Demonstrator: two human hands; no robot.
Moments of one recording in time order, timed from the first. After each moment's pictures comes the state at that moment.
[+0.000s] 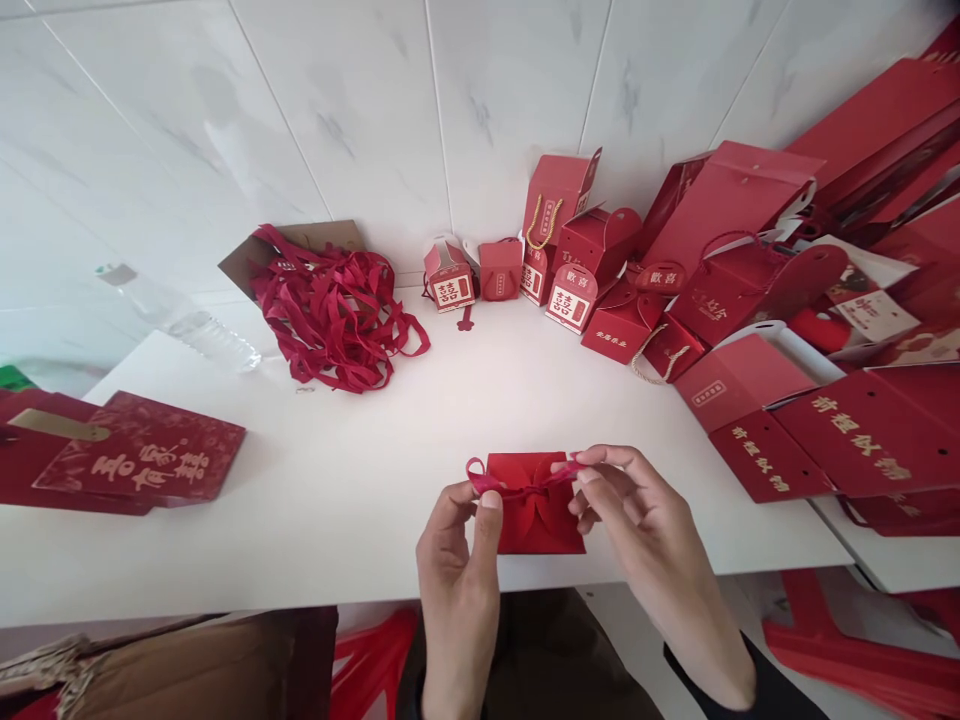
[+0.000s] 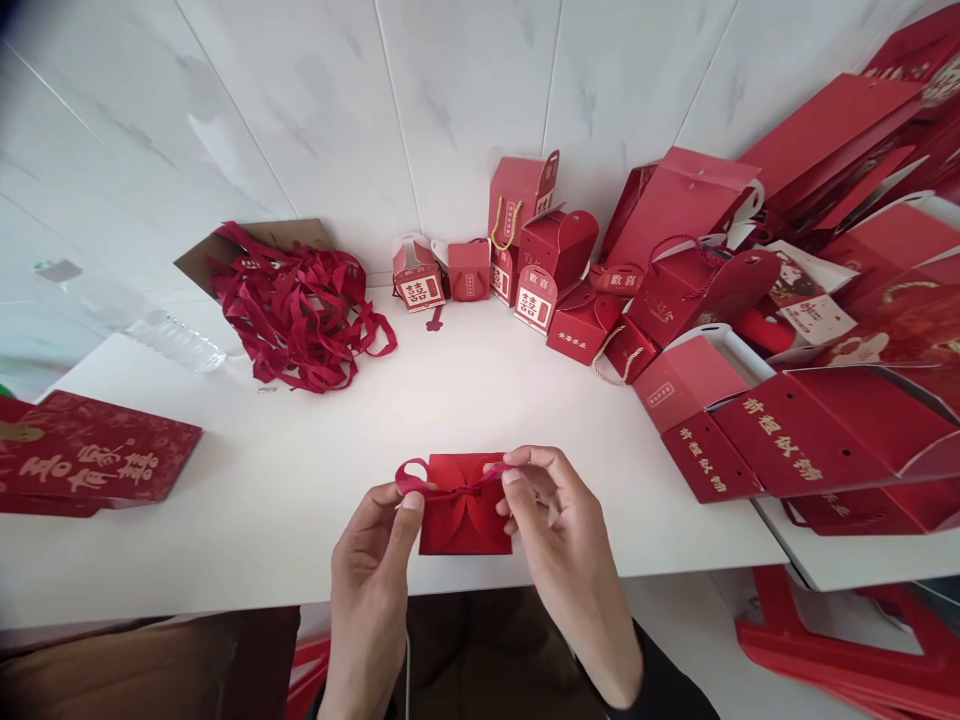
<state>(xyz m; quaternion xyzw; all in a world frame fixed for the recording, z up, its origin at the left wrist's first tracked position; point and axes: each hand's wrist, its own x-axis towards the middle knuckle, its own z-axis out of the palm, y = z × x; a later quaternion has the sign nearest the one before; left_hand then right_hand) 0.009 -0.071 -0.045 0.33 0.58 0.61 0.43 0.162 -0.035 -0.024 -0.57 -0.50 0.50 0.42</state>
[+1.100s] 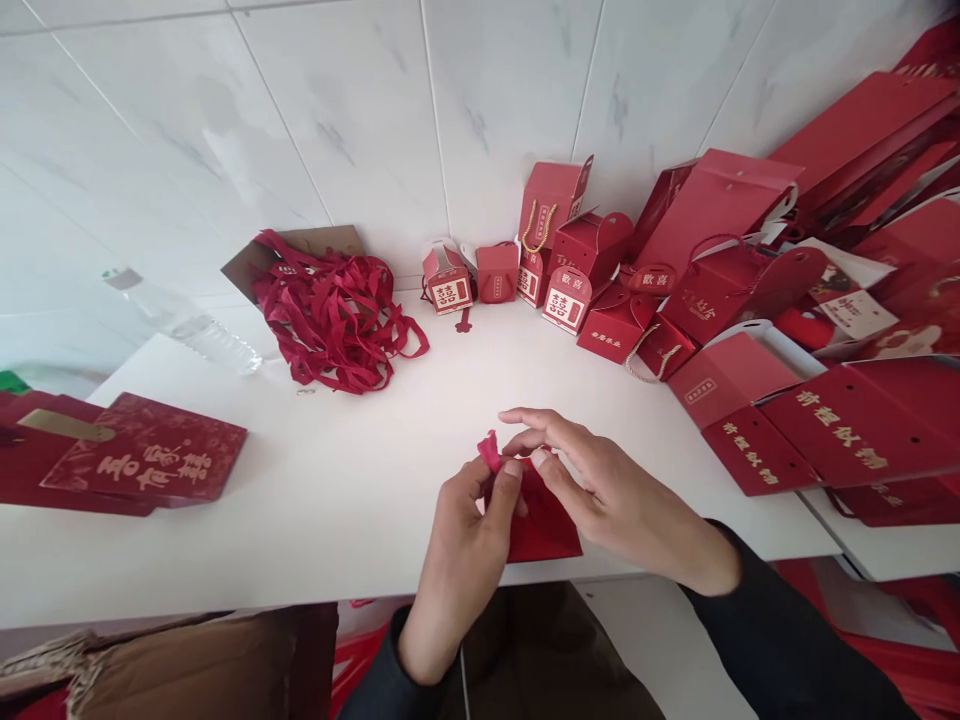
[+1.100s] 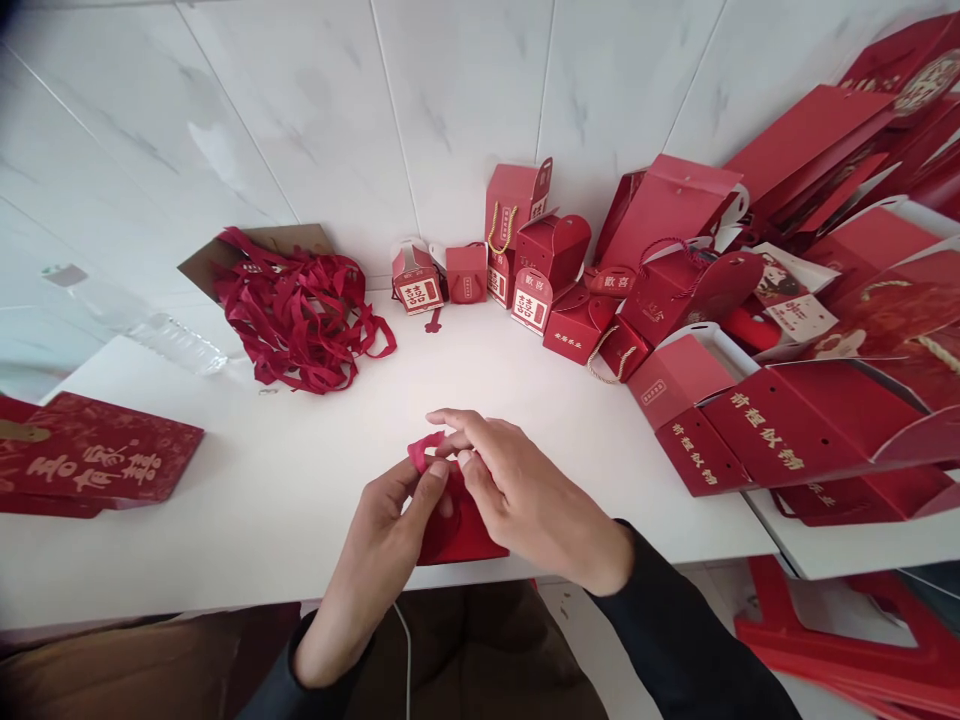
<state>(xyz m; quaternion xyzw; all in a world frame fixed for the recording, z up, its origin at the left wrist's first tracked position) -0.001 -0.044 -0.012 0.50 0.59 0.43 0.47 0.157 0.006 0.011 -0.37 -0.80 0.39 0.26</state>
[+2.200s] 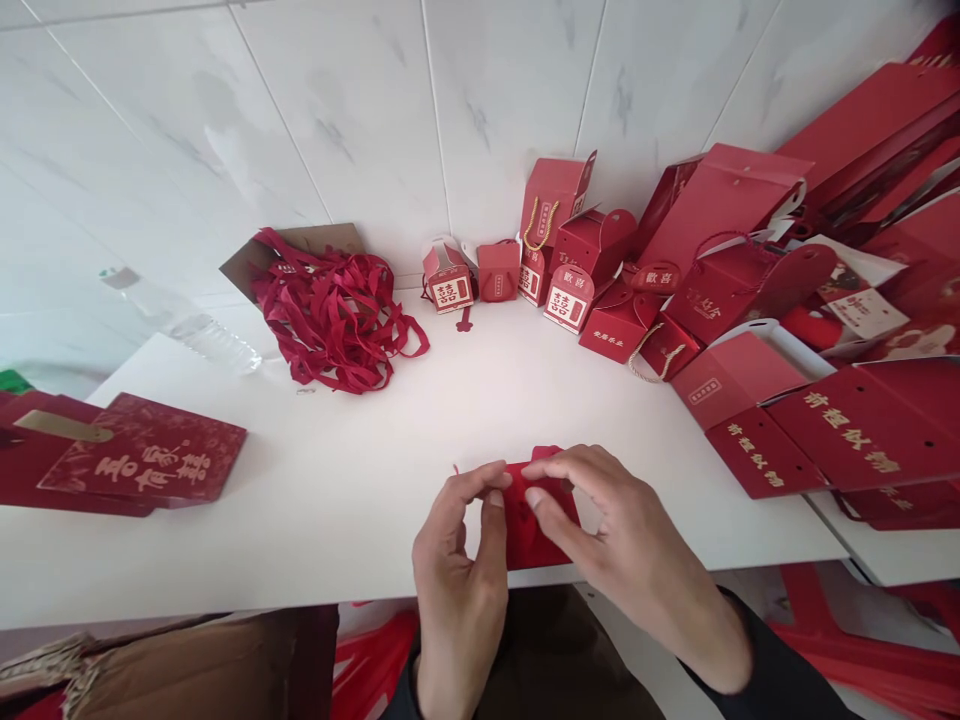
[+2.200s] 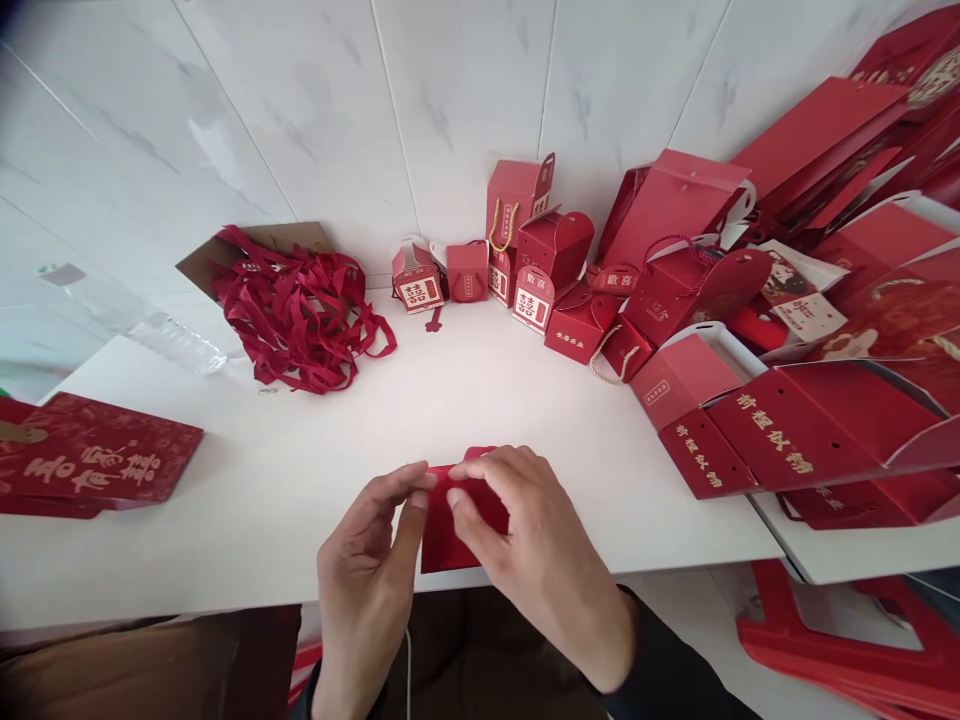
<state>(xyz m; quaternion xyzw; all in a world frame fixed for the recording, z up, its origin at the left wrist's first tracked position) 0.006 -0.071 -0.035 0.44 0.58 0.59 0.34 0.152 -0.024 -0.004 -0.47 -0.77 0.30 0.31</state>
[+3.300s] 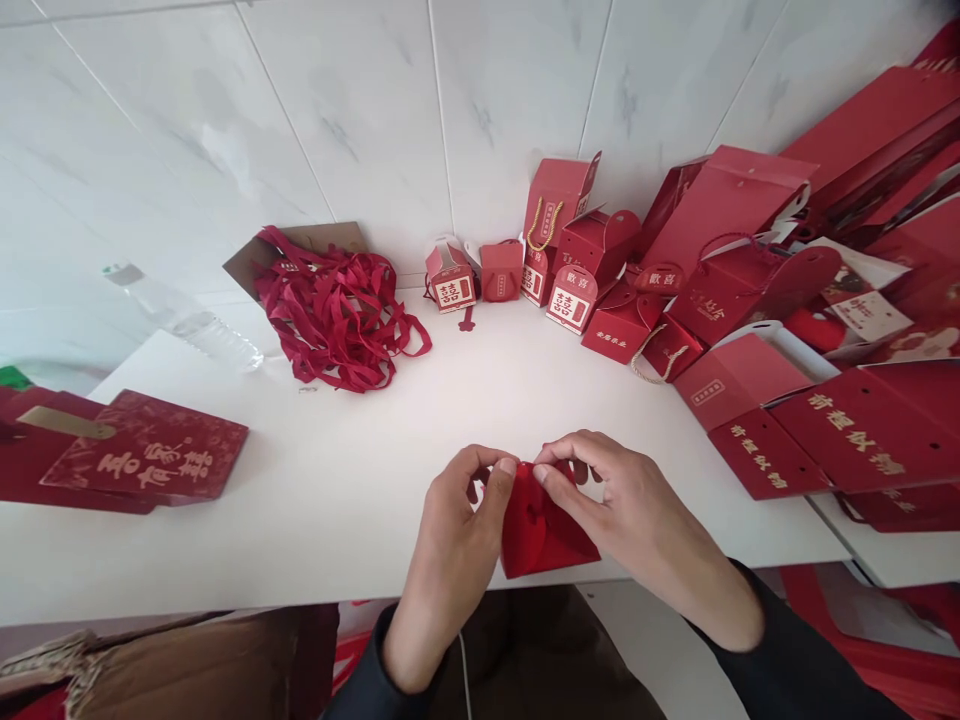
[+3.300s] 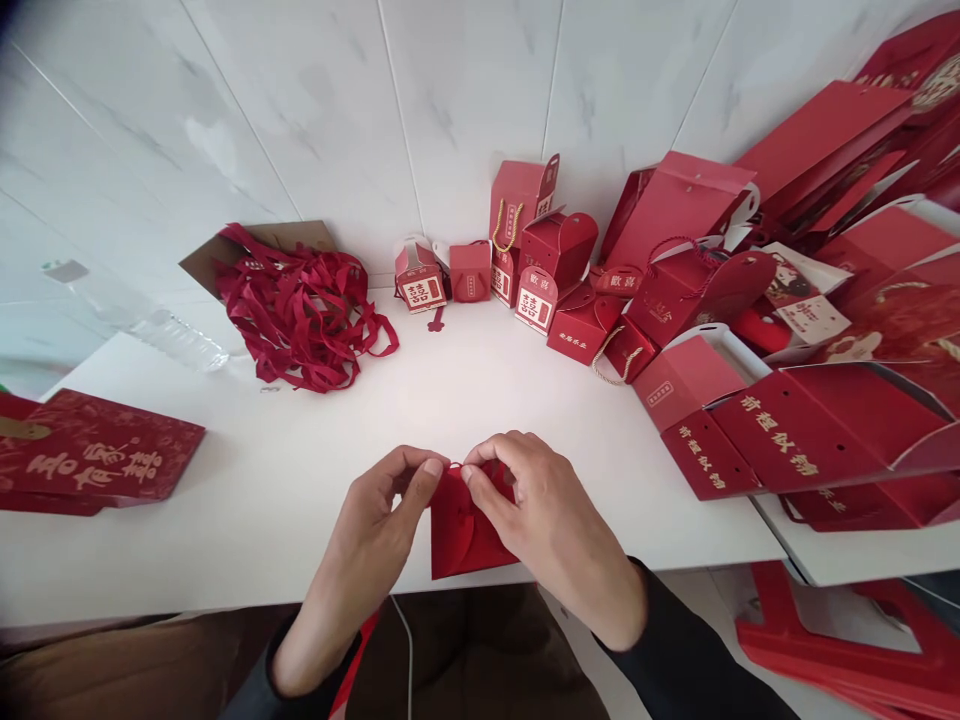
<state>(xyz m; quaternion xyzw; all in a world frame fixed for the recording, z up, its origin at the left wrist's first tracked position) -0.016 -0.038 -0.008 0.50 0.62 0.42 0.43 0.155 -0.008 0.007 -0.50 -0.76 0.31 0.28</state>
